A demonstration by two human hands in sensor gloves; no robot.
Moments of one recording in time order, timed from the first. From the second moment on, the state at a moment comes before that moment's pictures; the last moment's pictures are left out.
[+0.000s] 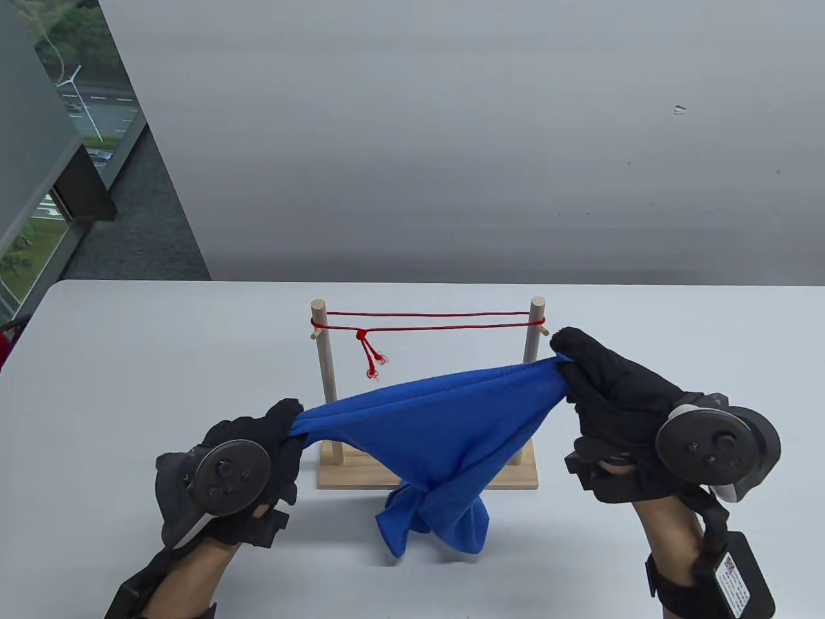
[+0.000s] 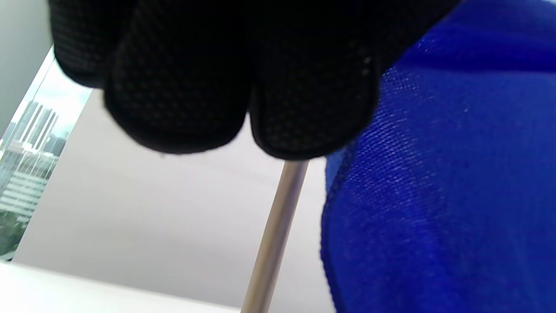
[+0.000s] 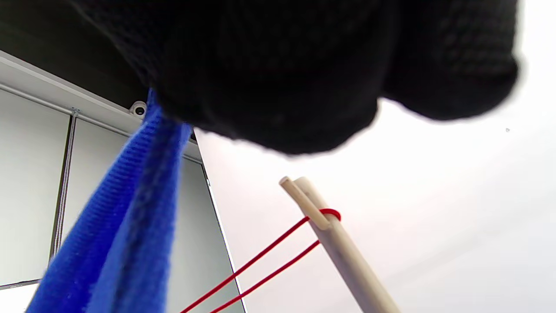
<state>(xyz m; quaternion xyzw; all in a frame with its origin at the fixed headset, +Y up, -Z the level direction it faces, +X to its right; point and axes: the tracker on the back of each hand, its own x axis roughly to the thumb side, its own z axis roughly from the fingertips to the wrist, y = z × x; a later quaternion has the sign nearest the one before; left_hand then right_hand) -0.226 -0.557 -0.277 0.25 -0.11 0.16 0.95 0.203 -0.484 -0.283 0.19 -0.35 0.86 0.33</state>
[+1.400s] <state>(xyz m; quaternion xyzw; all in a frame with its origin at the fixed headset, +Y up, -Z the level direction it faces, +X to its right) -0.199 -0.410 -0.262 0.45 -0.17 0.08 0.87 0.180 -0.436 -0.306 0.30 -0.27 0.73 0.55</state>
